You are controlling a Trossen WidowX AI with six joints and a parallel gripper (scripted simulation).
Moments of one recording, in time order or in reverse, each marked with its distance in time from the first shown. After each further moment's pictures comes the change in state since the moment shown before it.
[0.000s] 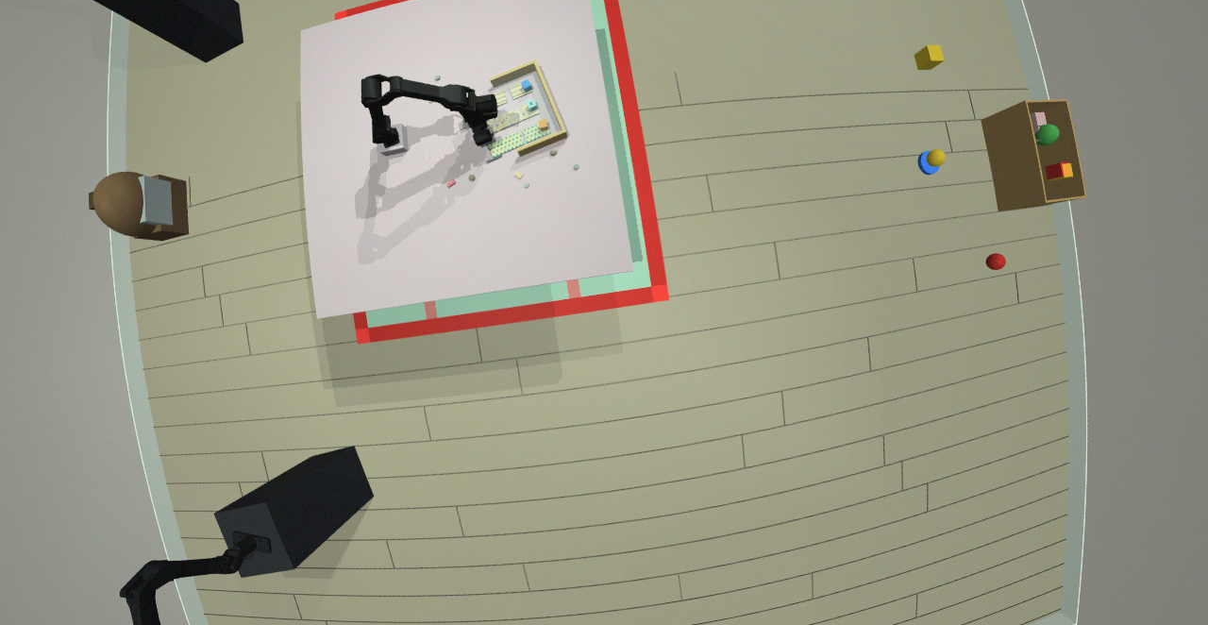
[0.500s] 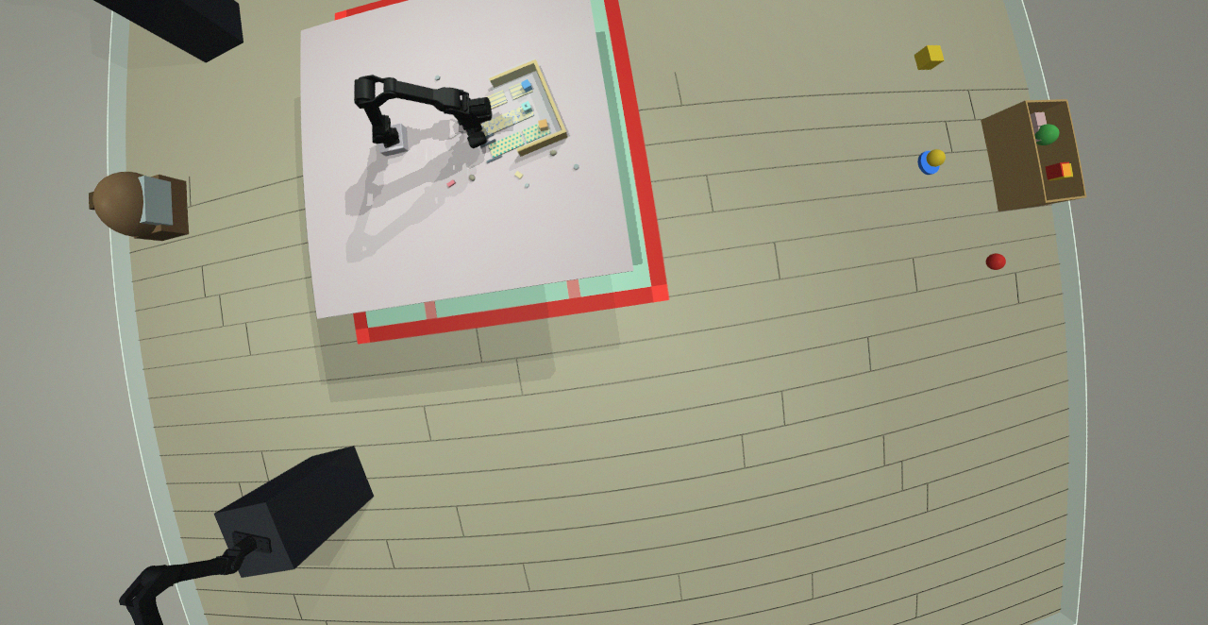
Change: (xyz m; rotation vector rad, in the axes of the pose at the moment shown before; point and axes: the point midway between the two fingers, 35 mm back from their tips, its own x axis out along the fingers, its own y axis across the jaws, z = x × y) arm 0.000 0.000 -0.022 -0.001 -0.001 0.000
